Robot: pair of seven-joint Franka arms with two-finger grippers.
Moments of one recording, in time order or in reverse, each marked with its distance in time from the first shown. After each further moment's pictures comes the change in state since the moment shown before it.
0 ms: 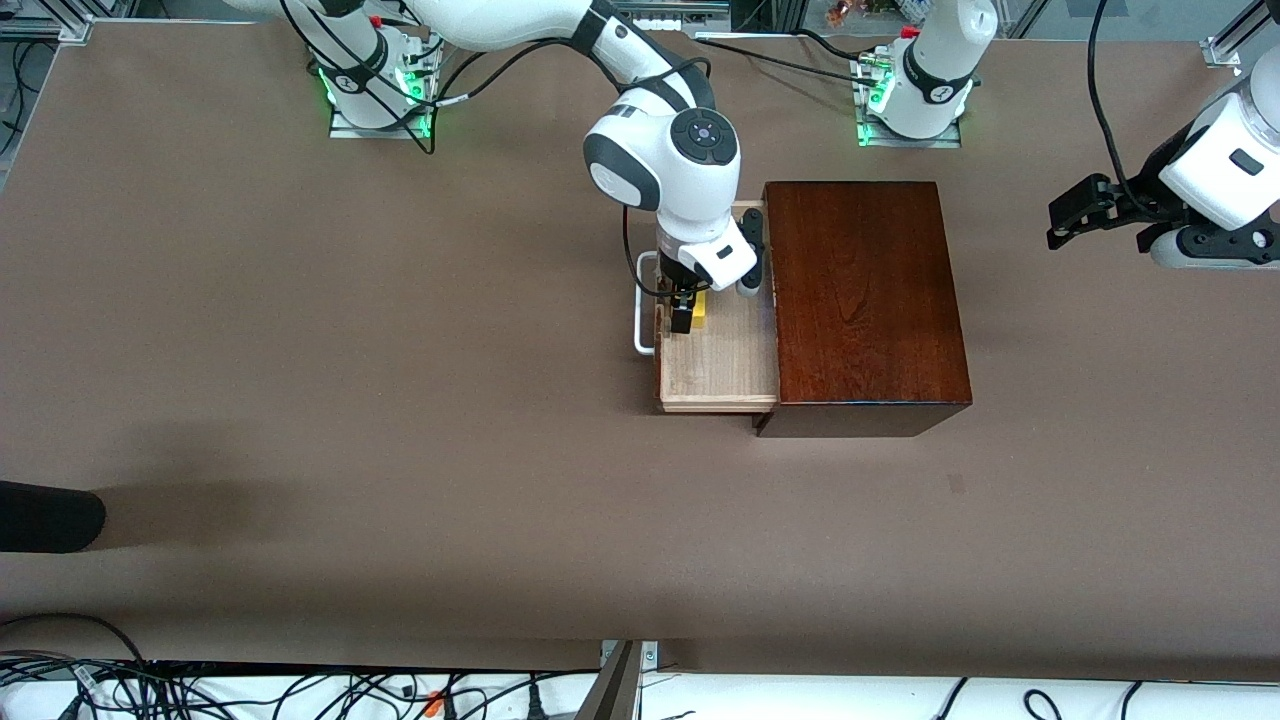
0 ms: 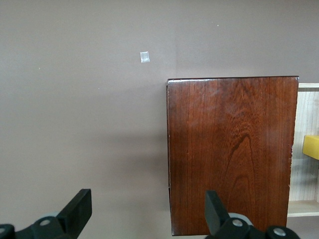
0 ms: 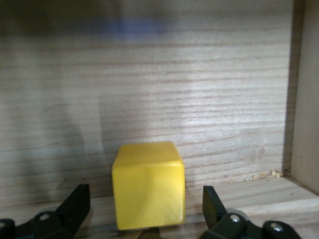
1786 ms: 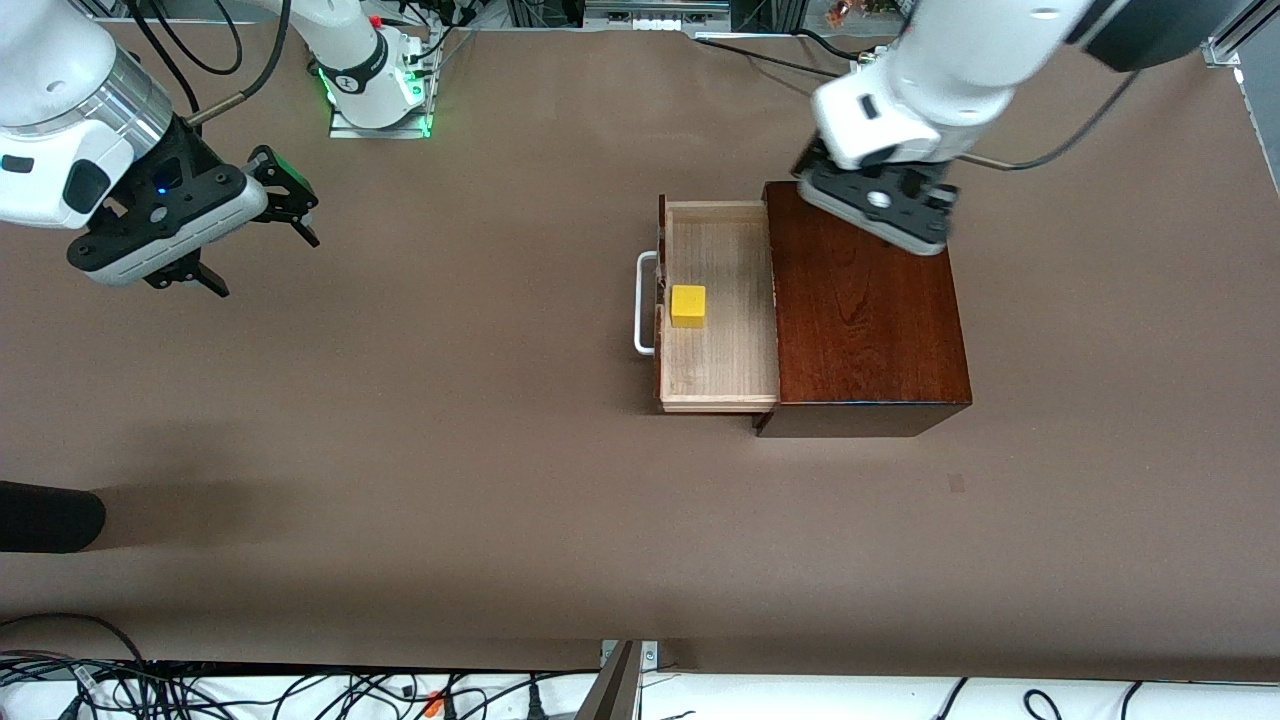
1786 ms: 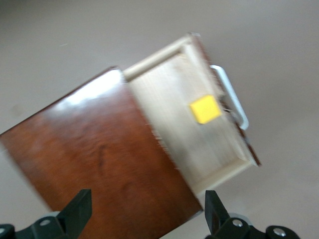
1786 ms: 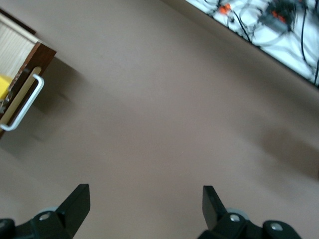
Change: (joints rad) left arm -0.044 0.166 -0.472 0.125 -0.001 0.048 0.073; right arm -0.361 -0.618 -0.346 -0.120 0.260 -0.465 0.213
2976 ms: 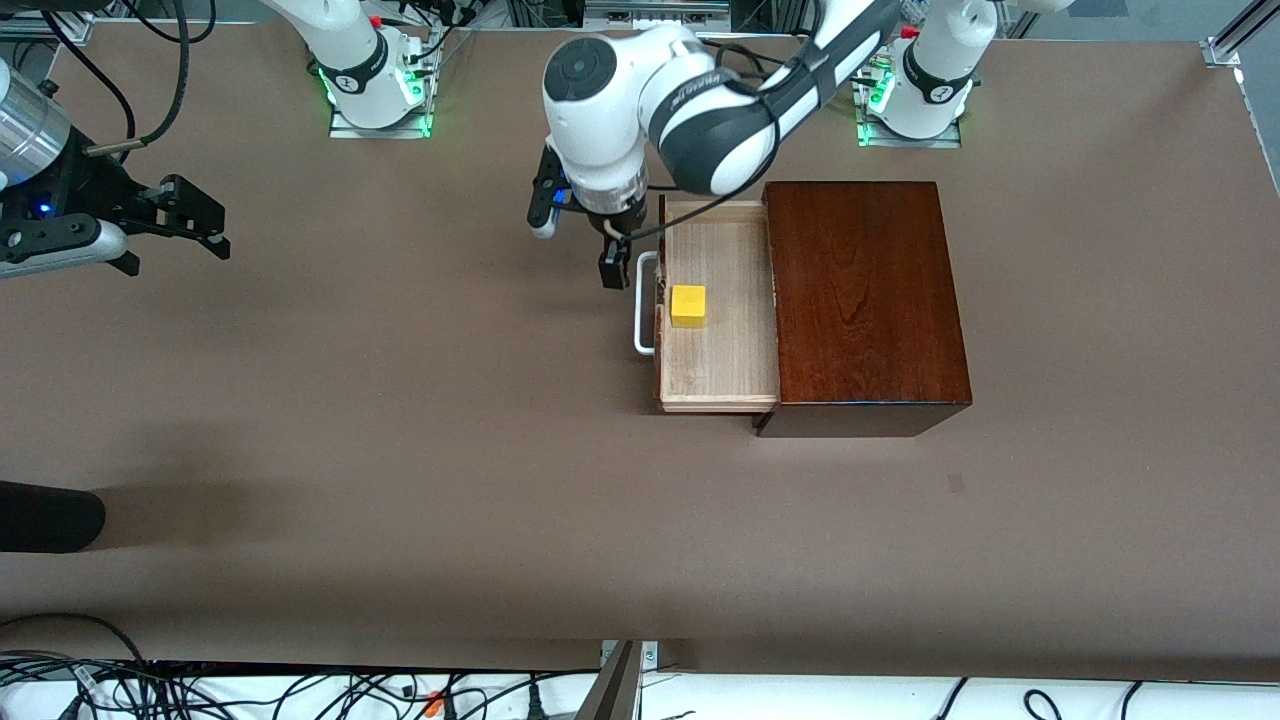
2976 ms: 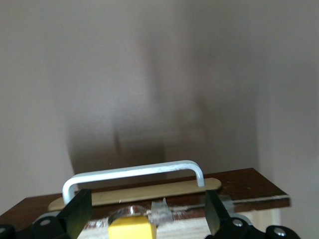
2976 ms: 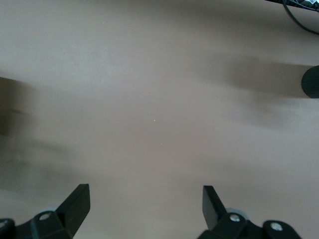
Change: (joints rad) left arm -0.385 0.465 -0.041 0.084 0.366 0.271 0.662; right arm -0.246 -0.125 0.103 -0.236 -0.054 0.073 0.164
